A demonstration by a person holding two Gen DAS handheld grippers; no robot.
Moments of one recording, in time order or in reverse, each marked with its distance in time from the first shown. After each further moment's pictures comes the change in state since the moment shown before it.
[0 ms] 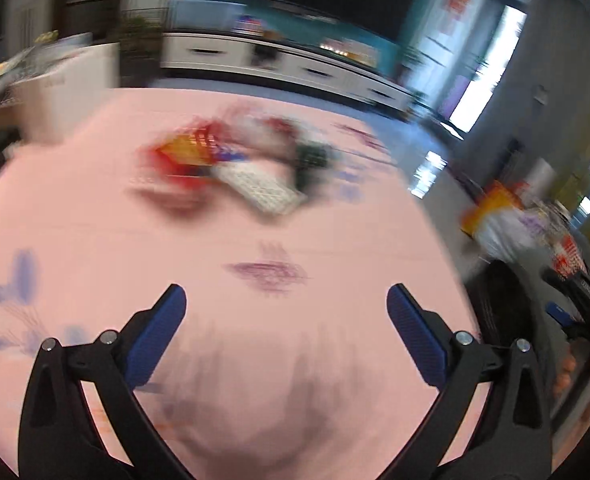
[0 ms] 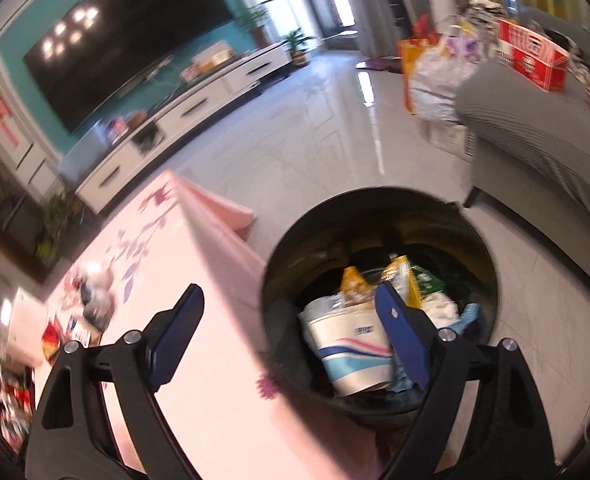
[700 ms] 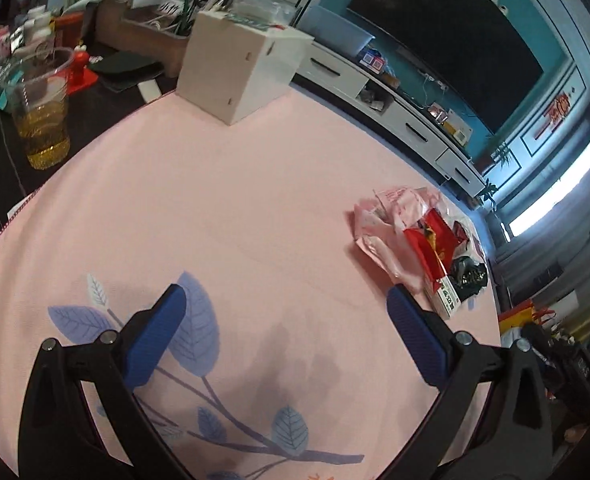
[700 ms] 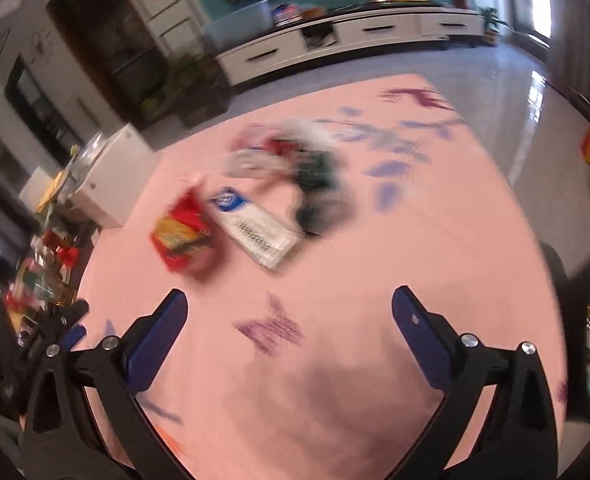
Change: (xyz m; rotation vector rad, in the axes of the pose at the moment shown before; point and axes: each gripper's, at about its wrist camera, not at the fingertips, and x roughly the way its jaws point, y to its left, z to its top) left arm 0.007 0.195 0.033 -0.394 -0.054 0.080; right arm 0.072 0.296 -0.077 -0.483 0.240 0.325
